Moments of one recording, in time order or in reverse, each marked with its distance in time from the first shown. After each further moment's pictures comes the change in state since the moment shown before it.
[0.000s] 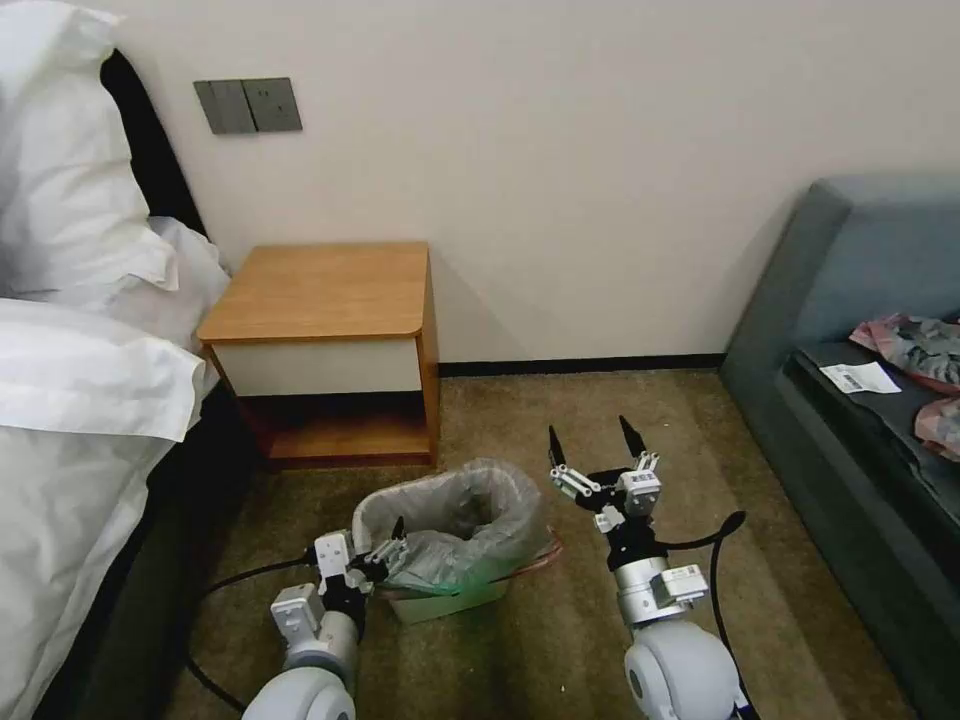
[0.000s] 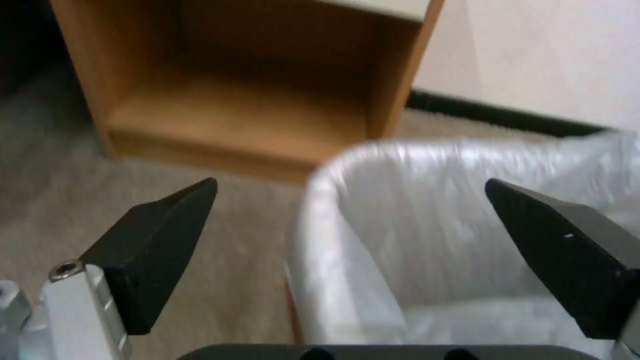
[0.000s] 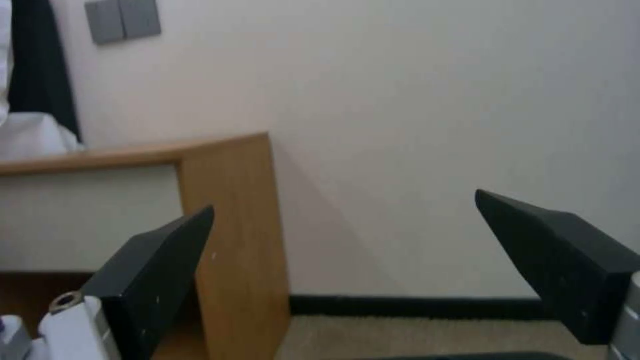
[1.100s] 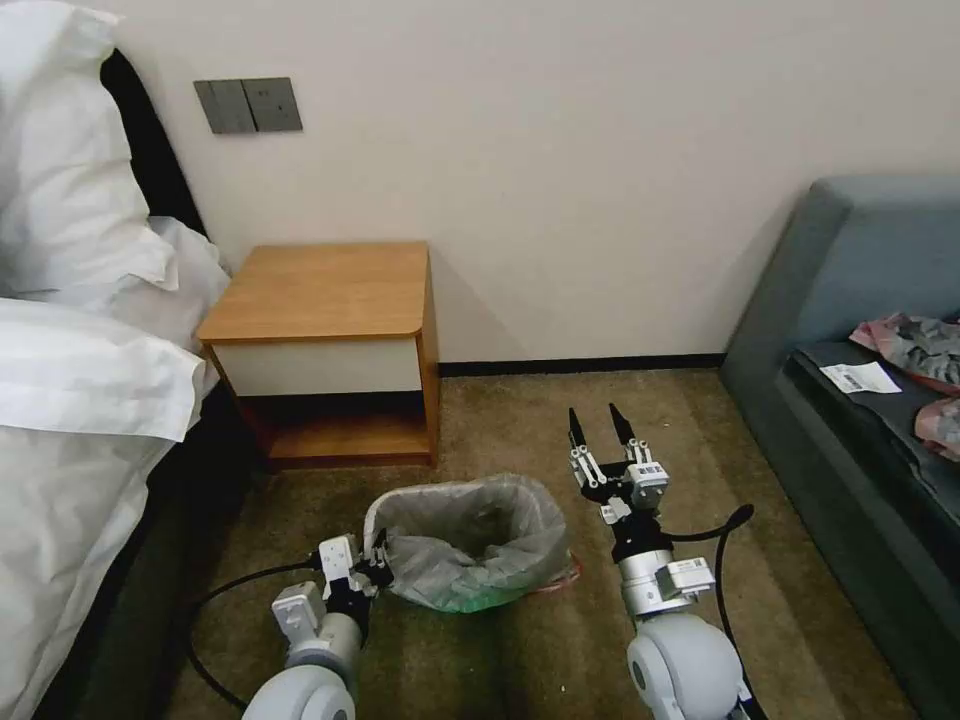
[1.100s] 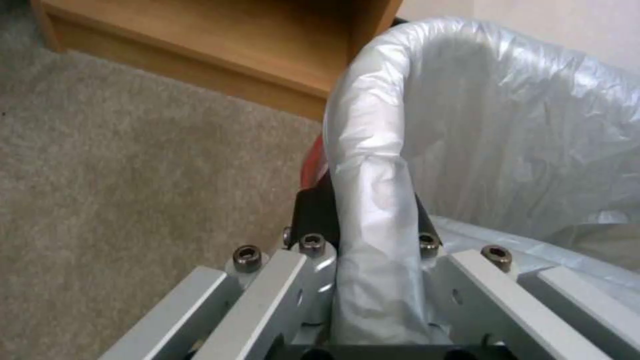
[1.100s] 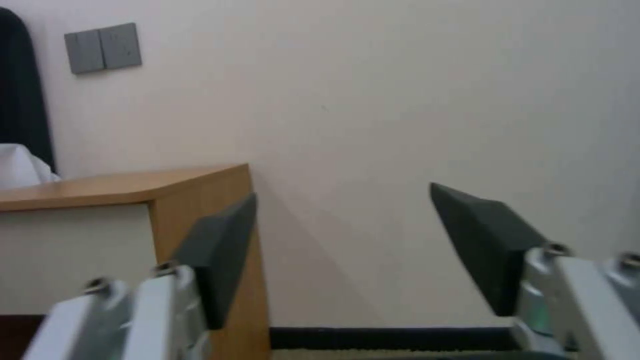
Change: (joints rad) left arm -0.004 0.000 0.013 -0.033 -0.178 0.194 -0.039; right arm 0.021 -0.004 0.026 0.040 0.009 0.005 0.033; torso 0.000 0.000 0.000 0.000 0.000
